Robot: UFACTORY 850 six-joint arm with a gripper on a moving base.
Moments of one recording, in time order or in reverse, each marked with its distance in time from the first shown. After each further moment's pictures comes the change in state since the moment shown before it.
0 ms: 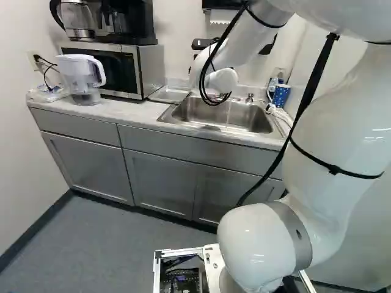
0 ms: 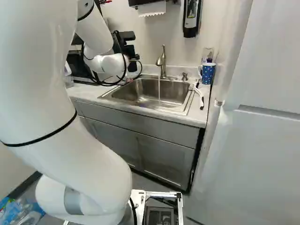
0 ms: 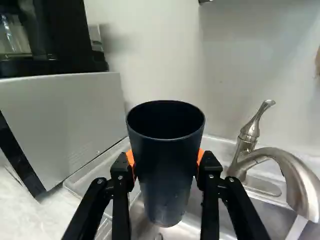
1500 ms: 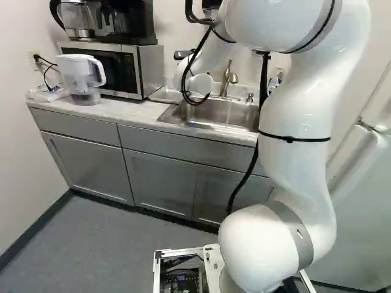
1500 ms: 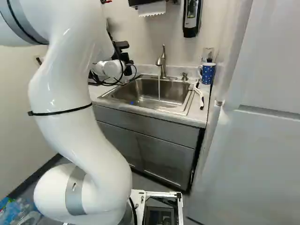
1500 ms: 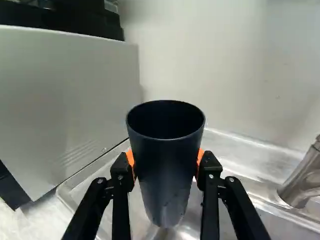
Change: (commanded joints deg) arm 5.8 -18.2 -14.9 2.9 0.0 -1.2
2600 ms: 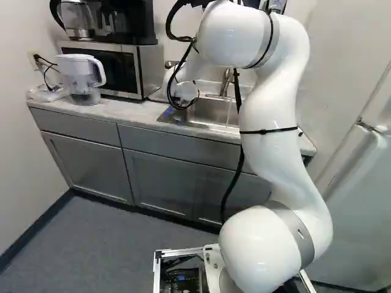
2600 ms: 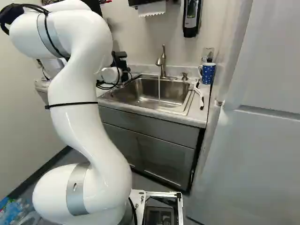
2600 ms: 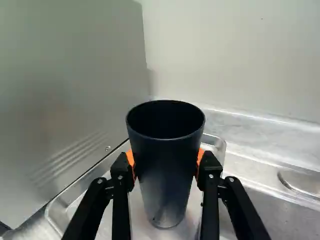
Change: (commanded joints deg) arm 3.5 -11.2 -9.3 5.8 0.0 0.0
